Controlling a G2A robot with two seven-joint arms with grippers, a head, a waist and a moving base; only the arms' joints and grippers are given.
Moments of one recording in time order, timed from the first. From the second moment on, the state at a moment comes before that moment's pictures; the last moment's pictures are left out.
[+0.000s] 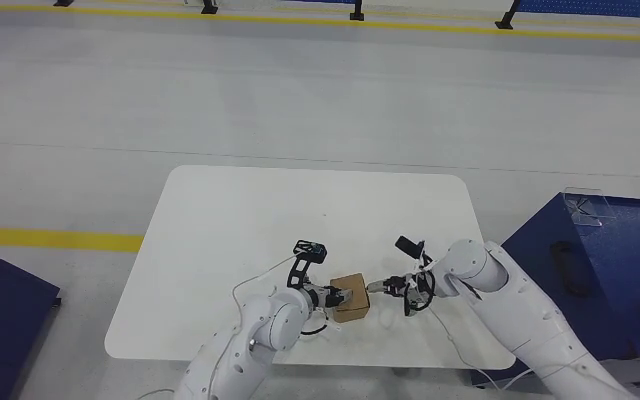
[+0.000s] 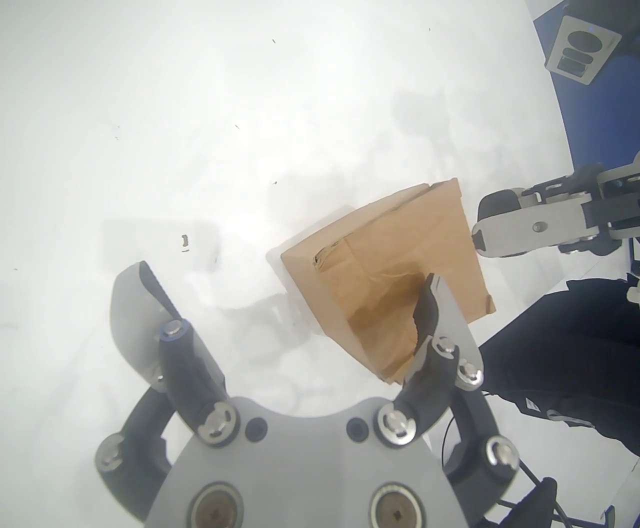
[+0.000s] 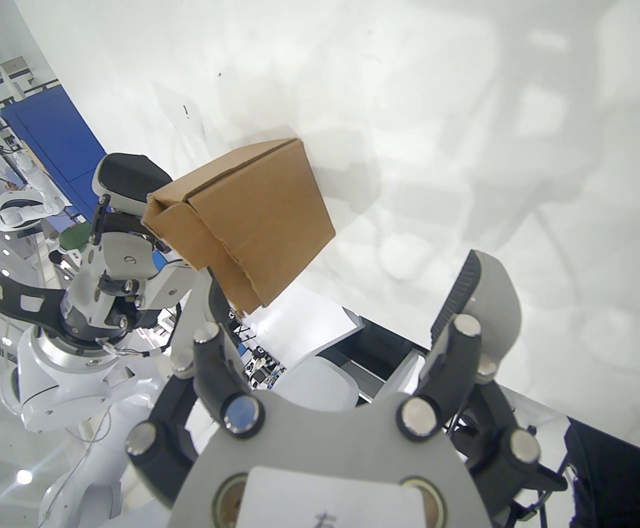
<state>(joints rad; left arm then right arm) 1.05 -1.41 -0.86 -1.51 0.93 0.24 -0.80 -0.84 -0.91 0.89 -1.34 -0.02 0.43 1.18</state>
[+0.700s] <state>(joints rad) 1.11 -1.40 -0.93 -1.62 0.96 0.23 -0.78 -0.83 -0.93 0.82 -1.35 -0.06 0.50 1.14</state>
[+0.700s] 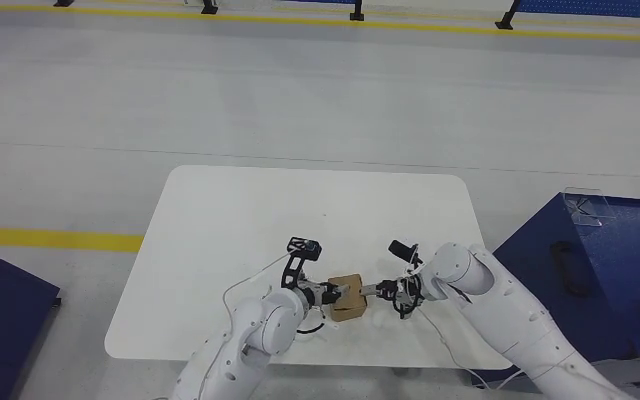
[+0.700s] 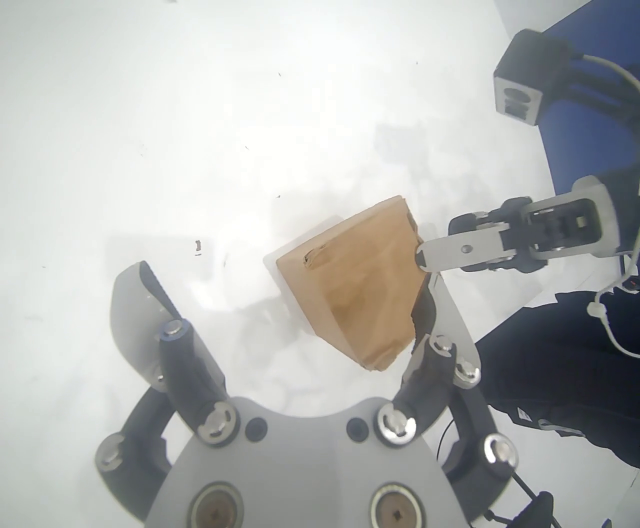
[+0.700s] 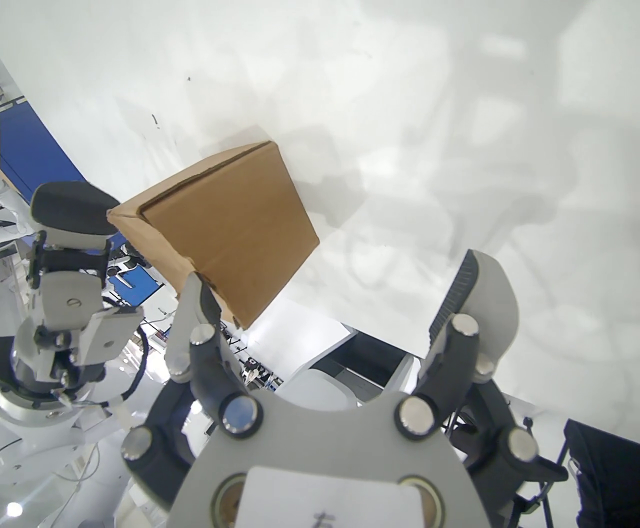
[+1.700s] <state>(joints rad) 1.18 -1.35 -1.04 -1.73 0.97 -0.36 -0.59 -0.89 -0.91 0.95 -1.42 0.04 0.53 1.05</state>
